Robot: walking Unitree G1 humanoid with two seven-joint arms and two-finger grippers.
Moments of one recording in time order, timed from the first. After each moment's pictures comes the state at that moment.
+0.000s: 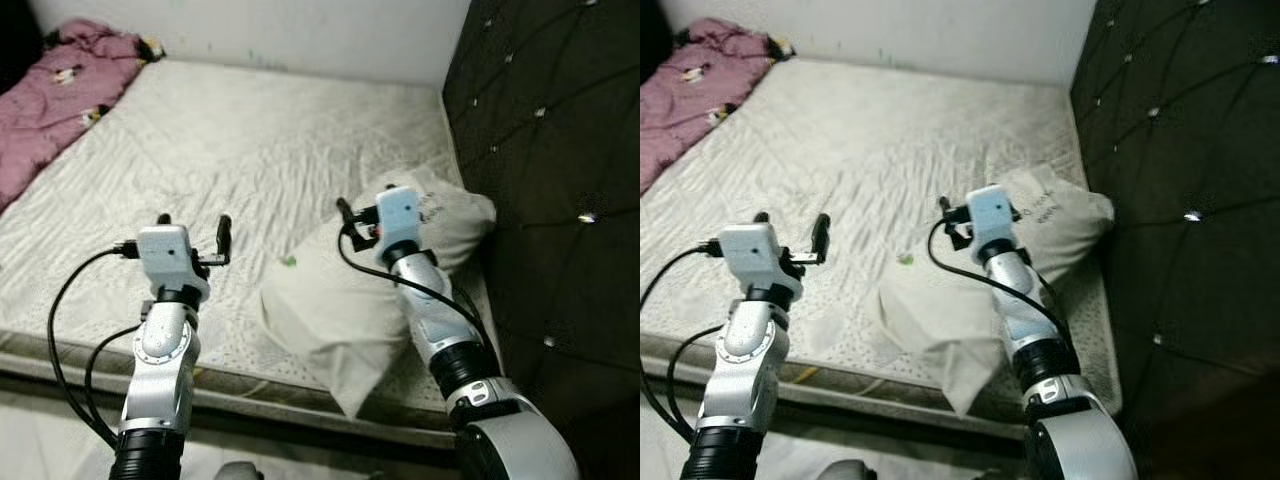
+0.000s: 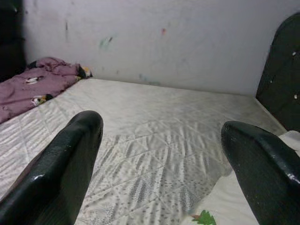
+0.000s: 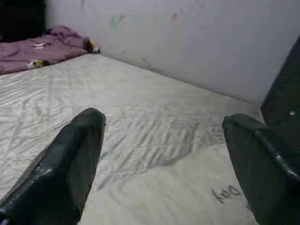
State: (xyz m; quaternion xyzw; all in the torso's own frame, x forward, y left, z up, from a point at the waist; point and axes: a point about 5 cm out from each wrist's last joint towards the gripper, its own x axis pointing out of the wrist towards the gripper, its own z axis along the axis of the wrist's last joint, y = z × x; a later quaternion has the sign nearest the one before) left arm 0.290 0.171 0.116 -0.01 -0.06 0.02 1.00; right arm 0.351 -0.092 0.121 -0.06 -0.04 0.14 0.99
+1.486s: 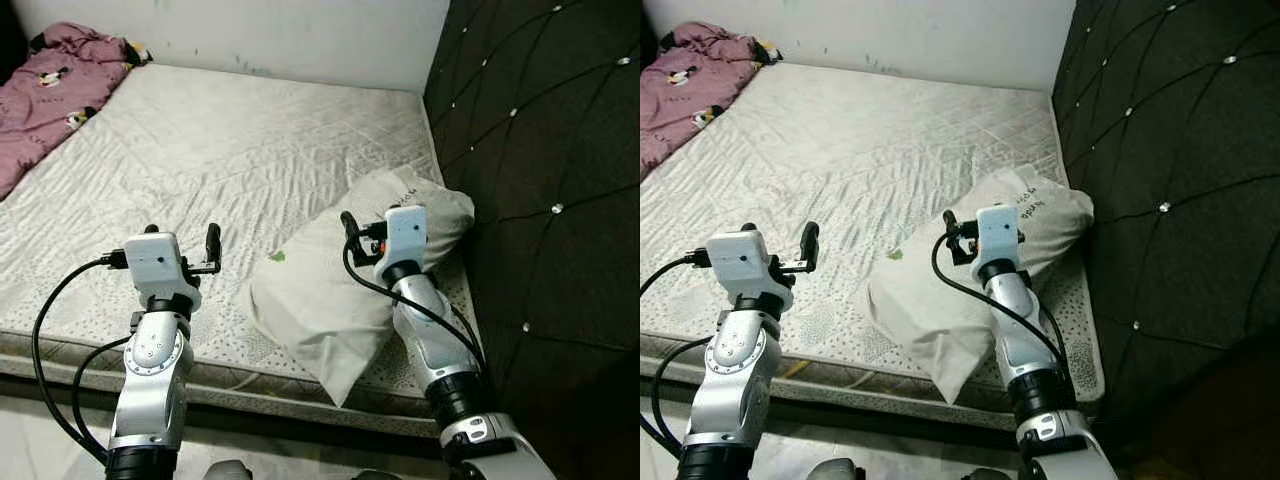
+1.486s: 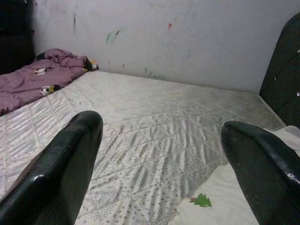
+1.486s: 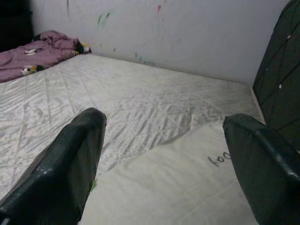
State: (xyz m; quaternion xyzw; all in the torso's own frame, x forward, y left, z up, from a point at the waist) left arm 0.275 0.173 0.115 -0.01 -0.04 0.04 1.00; right arm 0.330 -0.097 0.108 -0.01 -0.02 0.11 0.99
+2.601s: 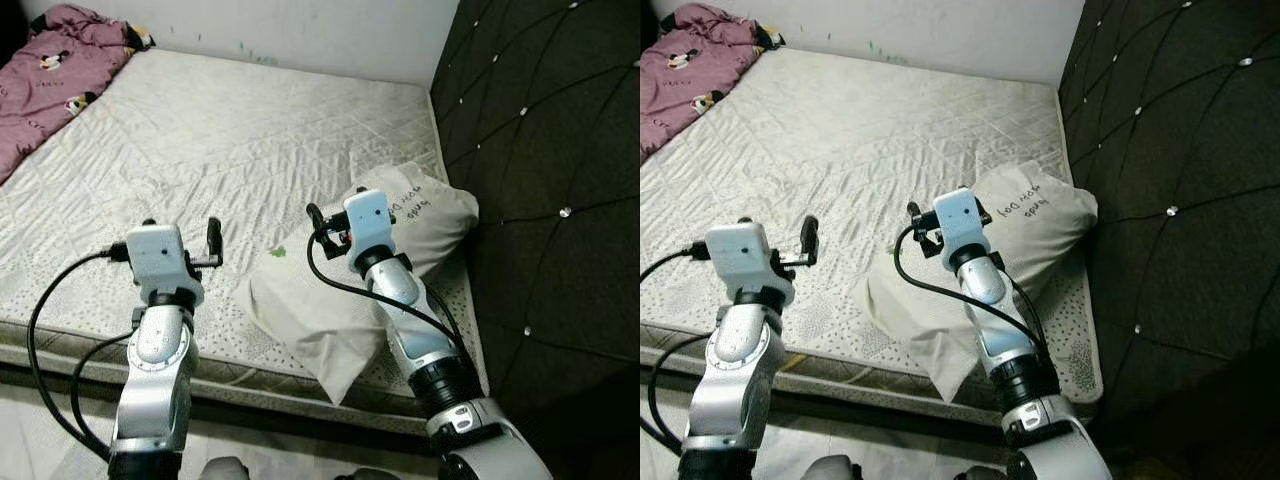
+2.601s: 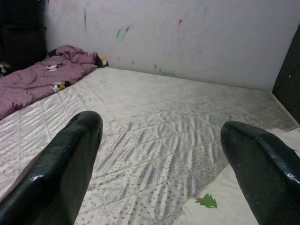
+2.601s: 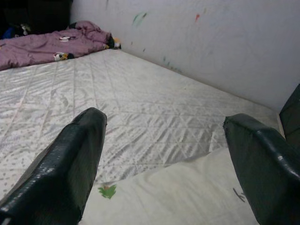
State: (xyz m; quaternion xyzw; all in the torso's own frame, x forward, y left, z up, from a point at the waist) left arm 0.274 0.166 0.132 0.00 -0.04 0.06 1.00; right arm 0.335 -0.057 0.131 -0.07 -0.04 0.18 0.98
